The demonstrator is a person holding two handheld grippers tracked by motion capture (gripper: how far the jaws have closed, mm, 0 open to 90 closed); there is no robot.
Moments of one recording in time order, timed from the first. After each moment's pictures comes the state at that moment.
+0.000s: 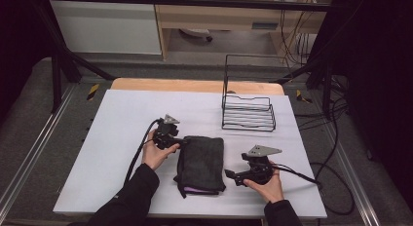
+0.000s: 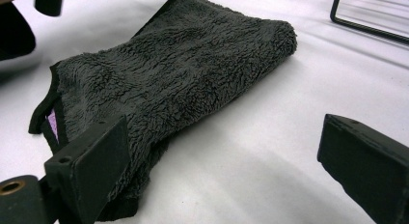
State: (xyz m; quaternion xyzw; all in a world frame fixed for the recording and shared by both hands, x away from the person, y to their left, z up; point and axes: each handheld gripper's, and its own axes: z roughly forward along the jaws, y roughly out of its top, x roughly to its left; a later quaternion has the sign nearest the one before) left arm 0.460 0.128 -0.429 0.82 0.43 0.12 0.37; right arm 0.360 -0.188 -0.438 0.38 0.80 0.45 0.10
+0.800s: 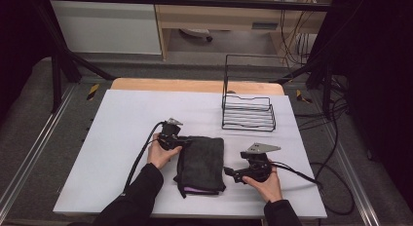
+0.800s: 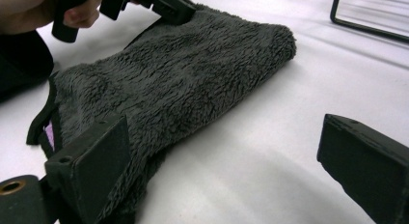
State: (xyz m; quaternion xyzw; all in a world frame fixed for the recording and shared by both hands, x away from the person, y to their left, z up) left arm 0.467 0.122 -0.446 0.82 0.43 0.06 0.37; right arm 0.369 -0.186 -0.439 0.39 0.79 0.46 0.09
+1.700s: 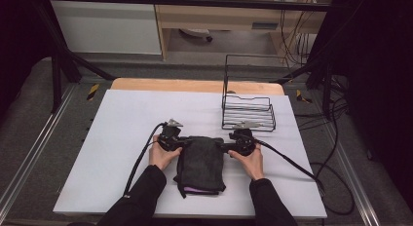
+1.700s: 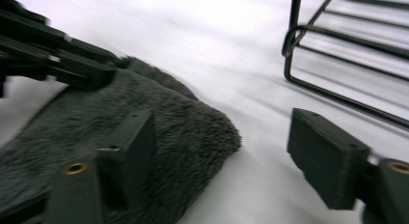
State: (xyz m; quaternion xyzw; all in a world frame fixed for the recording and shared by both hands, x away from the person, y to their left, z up) left arm 0.464 0.122 -0.450 0.82 0.42 0.07 0.39; right arm 0.451 -0.152 -0.448 0.45 0.78 0.42 0.12
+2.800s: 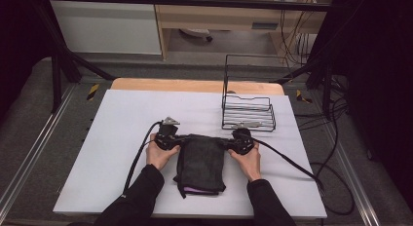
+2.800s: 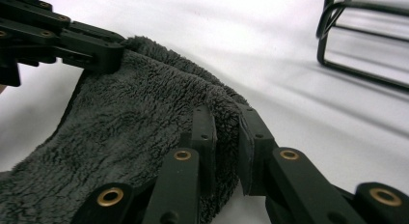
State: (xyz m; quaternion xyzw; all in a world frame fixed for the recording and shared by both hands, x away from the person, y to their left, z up) left arm 0.454 0.129 -0.429 0.81 0.41 0.08 0.42; right arm 0.446 -0.149 -0.442 0.46 0.77 0.44 0.06
